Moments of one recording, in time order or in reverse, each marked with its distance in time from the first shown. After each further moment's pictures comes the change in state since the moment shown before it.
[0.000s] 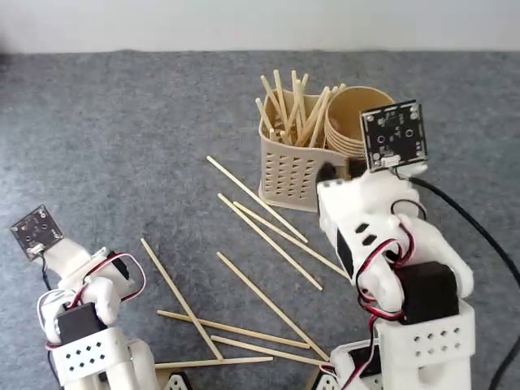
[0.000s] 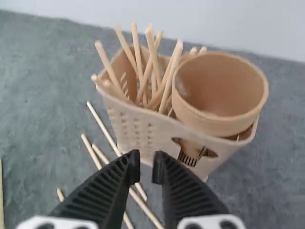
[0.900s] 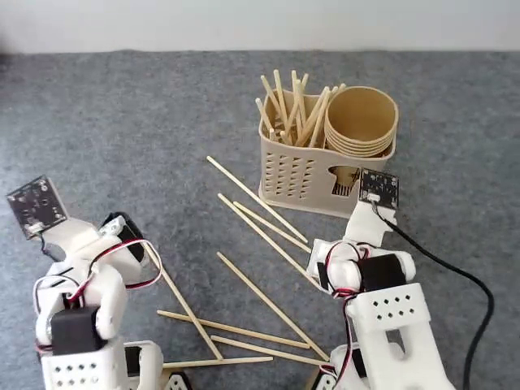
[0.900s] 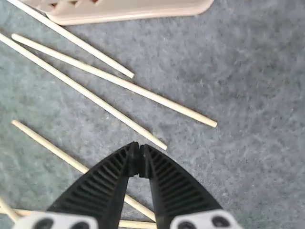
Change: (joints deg) left arm 17.1 0.0 -23.3 7.0 7.8; right arm 0.1 0.1 34.2 -2.0 -28.1
